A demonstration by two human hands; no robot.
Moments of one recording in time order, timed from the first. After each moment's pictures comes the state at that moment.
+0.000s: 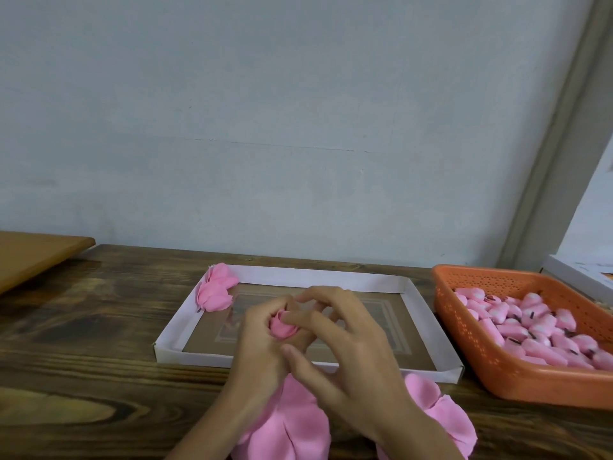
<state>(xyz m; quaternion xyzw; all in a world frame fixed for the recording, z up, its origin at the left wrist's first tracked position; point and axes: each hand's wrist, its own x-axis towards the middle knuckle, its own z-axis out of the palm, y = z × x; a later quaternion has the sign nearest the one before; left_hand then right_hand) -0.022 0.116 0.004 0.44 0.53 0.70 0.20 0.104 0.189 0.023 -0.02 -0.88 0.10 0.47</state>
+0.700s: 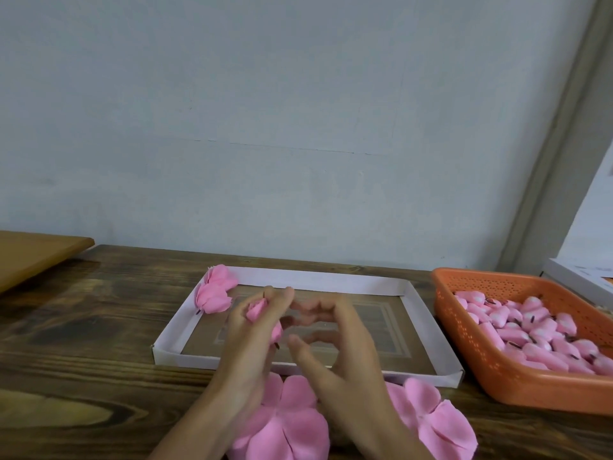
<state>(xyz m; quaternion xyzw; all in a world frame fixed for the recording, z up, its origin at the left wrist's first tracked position) -0.025 0.112 0.017 0.30 0.45 0.80 0.25 0.092 0.174 0.012 -0.09 -0.77 0.42 0.48</state>
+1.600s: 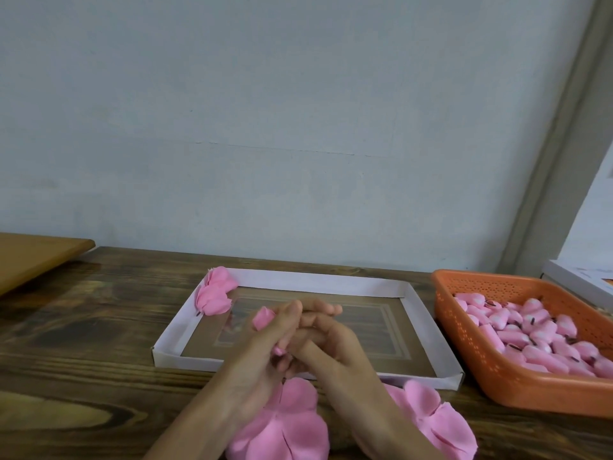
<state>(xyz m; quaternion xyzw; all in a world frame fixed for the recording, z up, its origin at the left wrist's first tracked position) -0.019 0.100 0.026 0.38 0.40 0.72 0.42 0.088 0.173 0.020 -0.09 -0.67 0.67 0.32</state>
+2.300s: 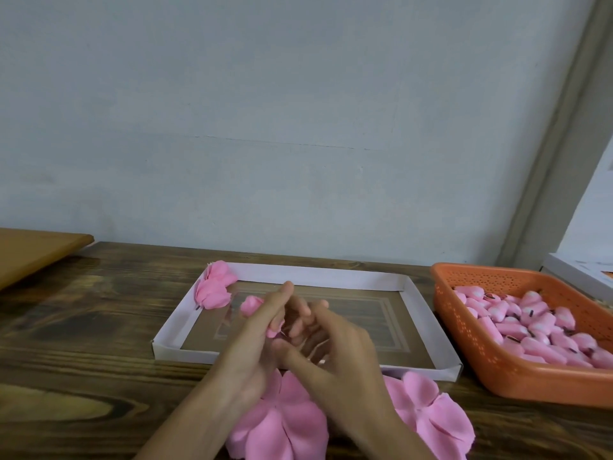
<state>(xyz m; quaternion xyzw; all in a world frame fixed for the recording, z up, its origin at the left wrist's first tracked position) -0.022 0.108 0.025 0.28 0.41 0.77 0.40 0.091 0.177 0.009 -0.14 -0.83 0.36 0.41</state>
